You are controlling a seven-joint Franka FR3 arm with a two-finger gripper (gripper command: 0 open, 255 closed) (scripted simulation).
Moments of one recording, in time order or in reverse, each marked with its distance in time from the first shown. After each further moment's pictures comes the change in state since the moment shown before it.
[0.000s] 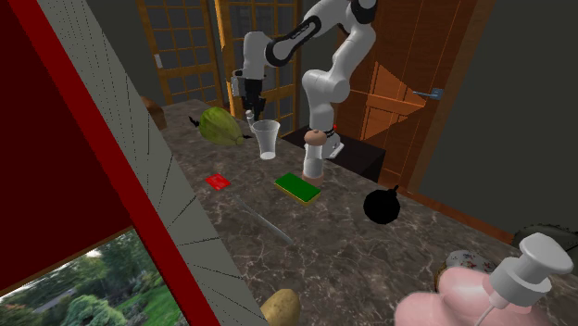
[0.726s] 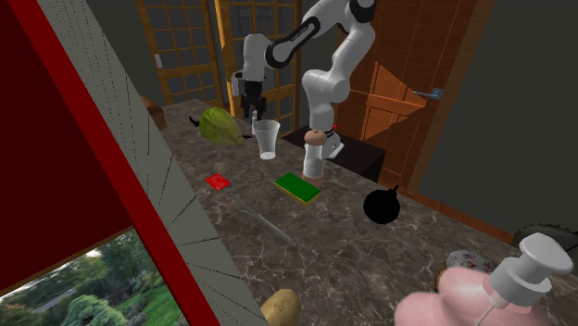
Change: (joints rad) arm 0.003 0.020 -0.014 -0.009 -0.006 0.030 -0.006
